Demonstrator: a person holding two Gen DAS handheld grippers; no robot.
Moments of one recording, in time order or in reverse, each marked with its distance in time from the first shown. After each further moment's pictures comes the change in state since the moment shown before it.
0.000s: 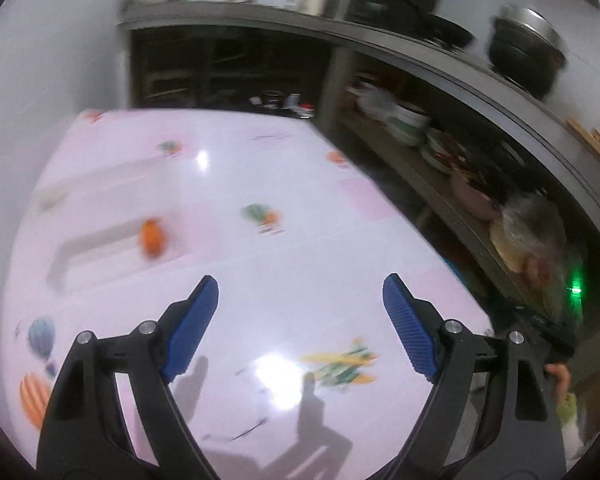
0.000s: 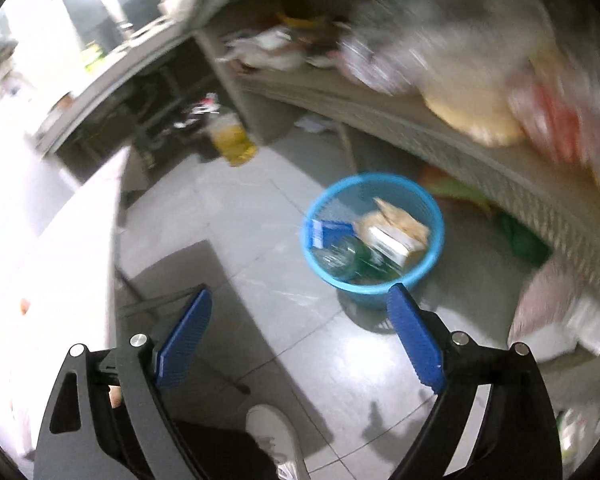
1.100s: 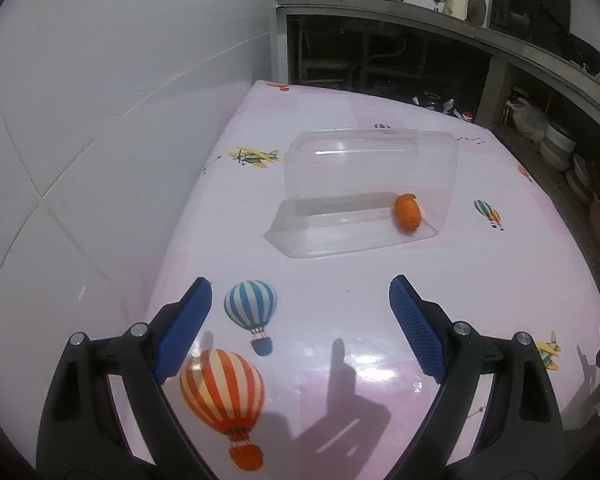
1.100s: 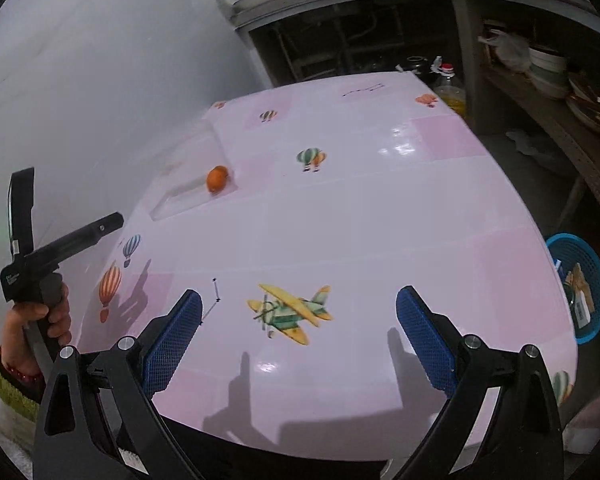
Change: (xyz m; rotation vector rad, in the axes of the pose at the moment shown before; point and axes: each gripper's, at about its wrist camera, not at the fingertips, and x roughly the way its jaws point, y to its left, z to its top) left arm -0.033 0.132 -0.020 -0.150 0.010 0.484; right arm -0.028 0.295 -0.066 -0.482 0.216 0.424
